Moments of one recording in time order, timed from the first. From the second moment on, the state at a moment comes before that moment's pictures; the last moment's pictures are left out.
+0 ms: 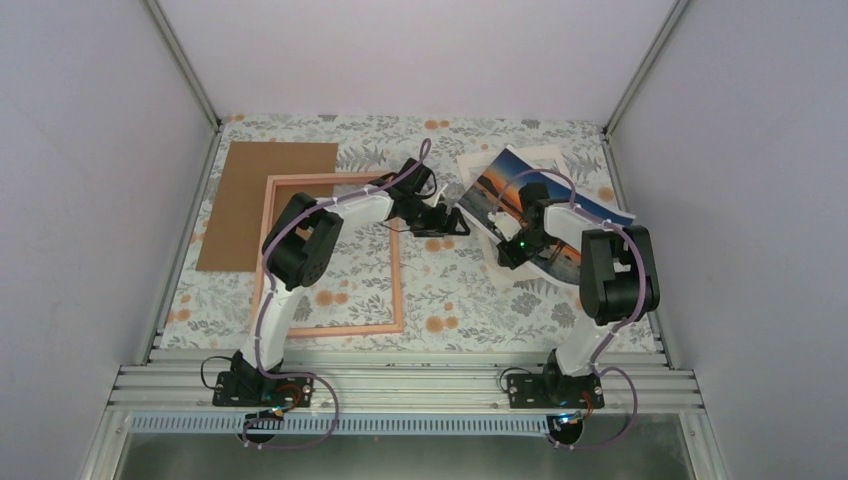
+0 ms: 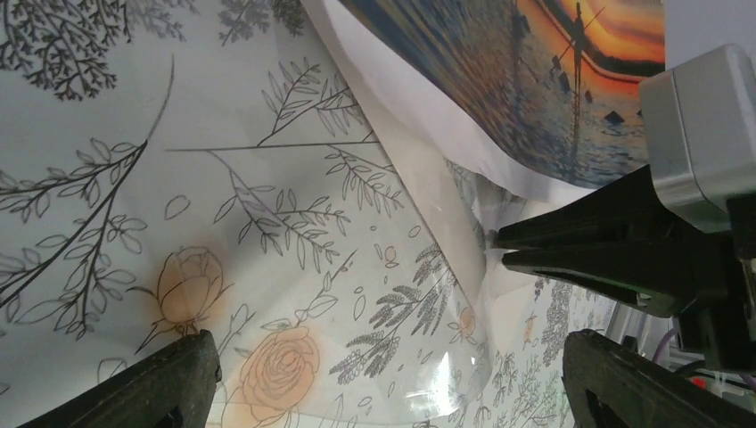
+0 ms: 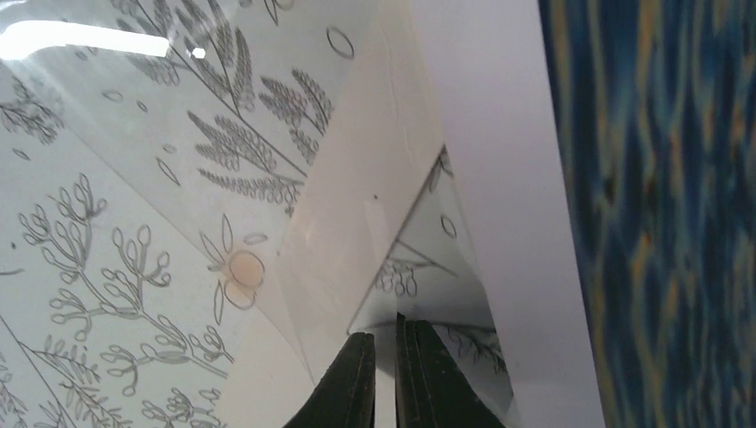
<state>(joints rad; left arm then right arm) -0.64 2.26 1.63 -0.37 0.69 -0.47 0.14 1.76 1.00 -0.74 -0.26 -0.48</state>
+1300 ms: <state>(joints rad) -0.64 2.35 1.57 0.09 0.84 -0.75 0.14 1.80 1.02 -0.69 -0.36 -0.50</state>
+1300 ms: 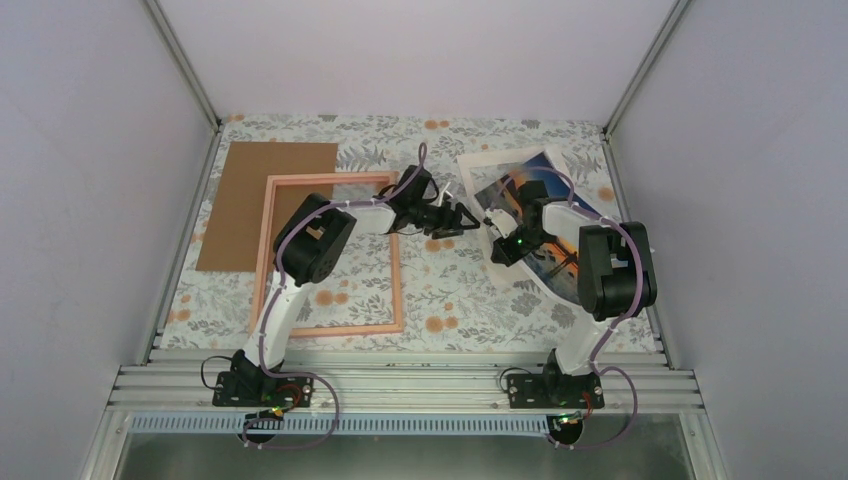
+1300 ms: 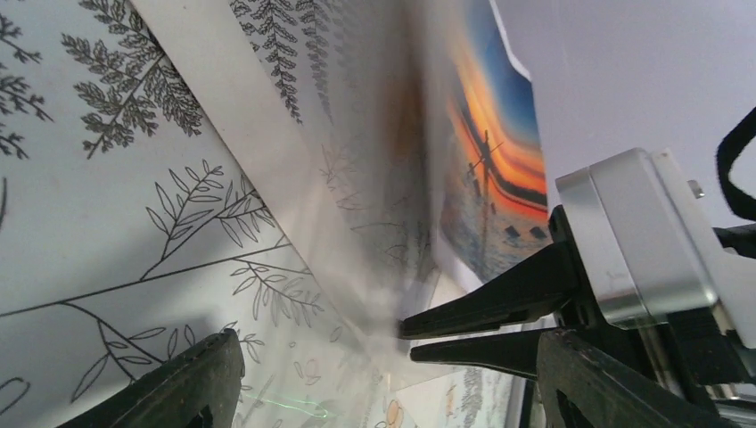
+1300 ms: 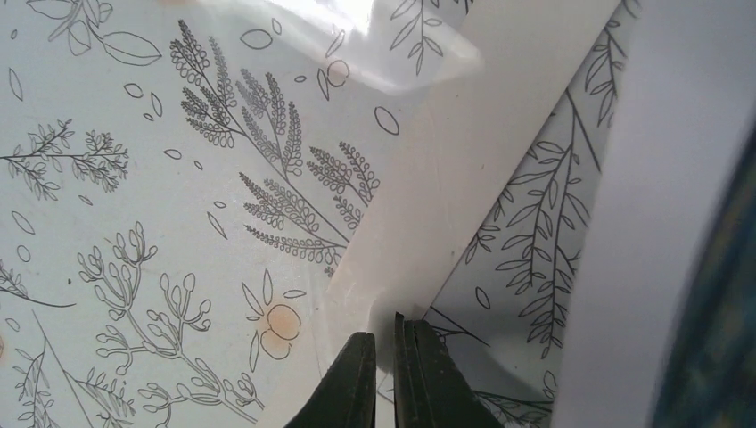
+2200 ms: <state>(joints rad) -0.61 2.35 1.48 0.29 0.80 -0.99 0.14 1.77 1.01 -0.70 -0.37 -0.51</state>
